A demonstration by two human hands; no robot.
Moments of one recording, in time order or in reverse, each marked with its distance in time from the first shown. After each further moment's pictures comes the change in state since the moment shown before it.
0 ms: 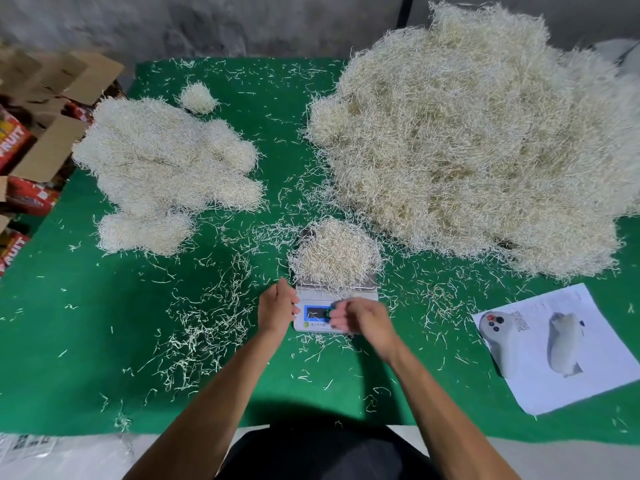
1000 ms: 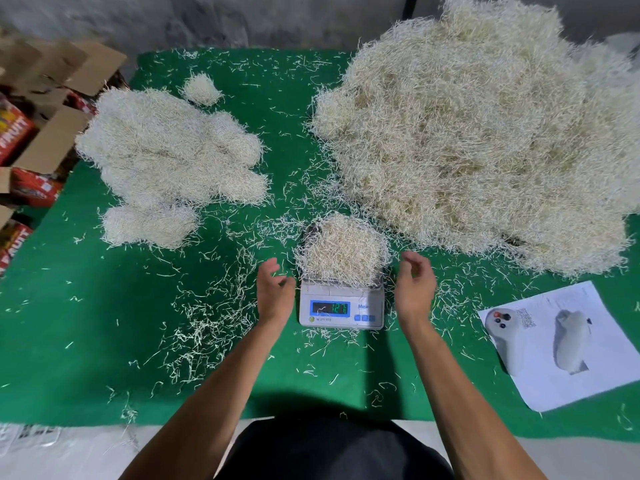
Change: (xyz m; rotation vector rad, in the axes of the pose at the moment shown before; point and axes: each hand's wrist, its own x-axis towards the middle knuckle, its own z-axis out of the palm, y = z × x) left_hand 0.006 0.014 -0.014 0.020 0.086 0.131; right_hand 0.025 -0.043 -0.027 -0.089 0.688 -0.322
